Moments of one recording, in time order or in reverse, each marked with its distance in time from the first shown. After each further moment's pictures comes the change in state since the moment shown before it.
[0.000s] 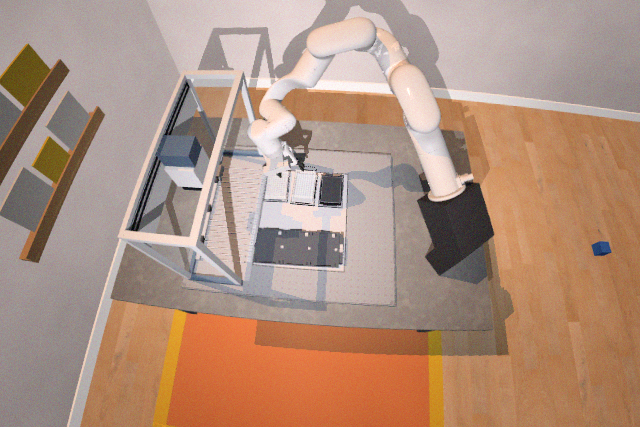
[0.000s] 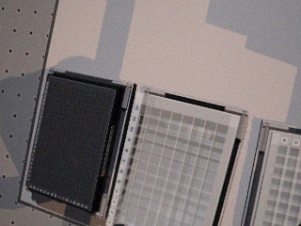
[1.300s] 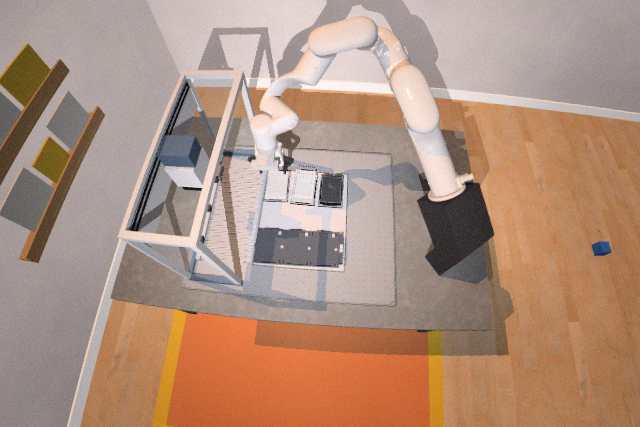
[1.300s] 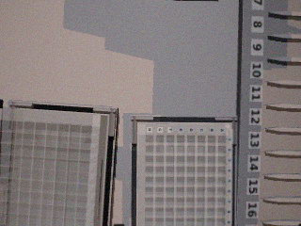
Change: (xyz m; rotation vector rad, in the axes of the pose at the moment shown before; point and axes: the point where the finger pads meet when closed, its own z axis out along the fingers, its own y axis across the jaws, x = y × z) arm -0.011 0.063 -0.022 -0.299 0.019 0.179
